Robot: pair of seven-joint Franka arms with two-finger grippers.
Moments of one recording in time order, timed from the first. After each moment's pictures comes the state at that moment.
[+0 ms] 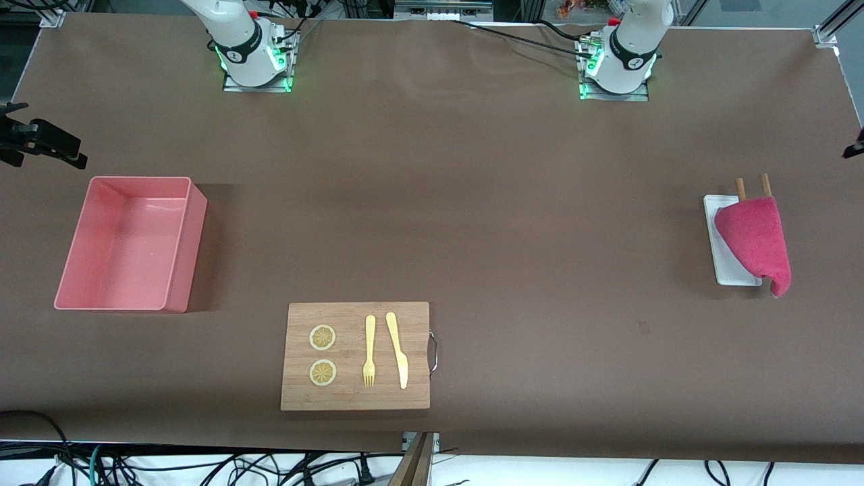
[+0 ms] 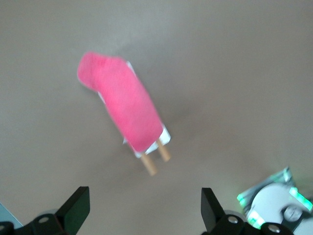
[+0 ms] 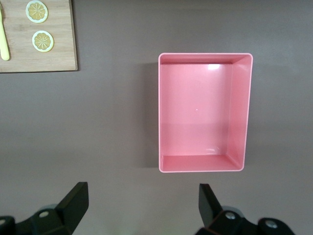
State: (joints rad) left arm 0.54 0.16 -0.02 -1.60 -0.01 1.54 1.07; right arm -0.04 0.07 -0.01 -1.45 -0.03 1.49 -0.03
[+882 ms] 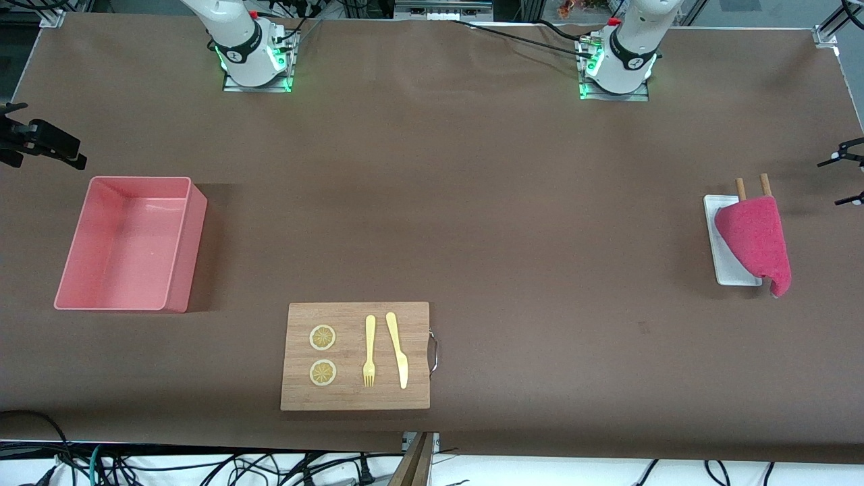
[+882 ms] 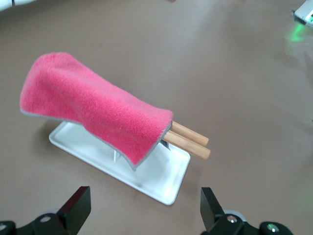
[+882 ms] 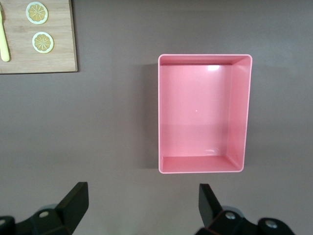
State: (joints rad) left arm 0.97 0.58 -0.02 -1.62 -0.57 1.58 2.24; right arm -0.04 0.07 -0.01 -1.45 -0.03 1.49 -0.03
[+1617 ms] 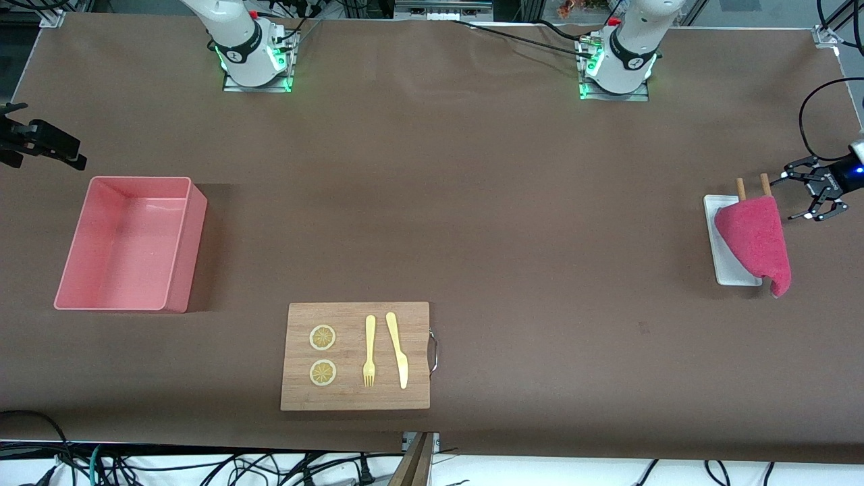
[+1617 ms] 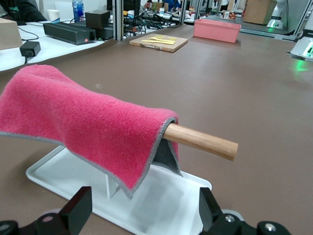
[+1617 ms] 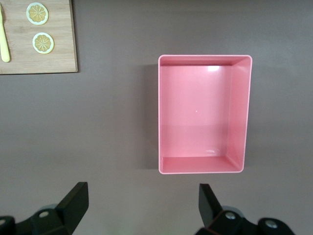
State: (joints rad) left arm 1.02 0.74 -0.04 -1.69 -0.77 1.58 2.47; right arm -0.04 0.07 -0.01 -1.45 -0.03 1.50 -0.03
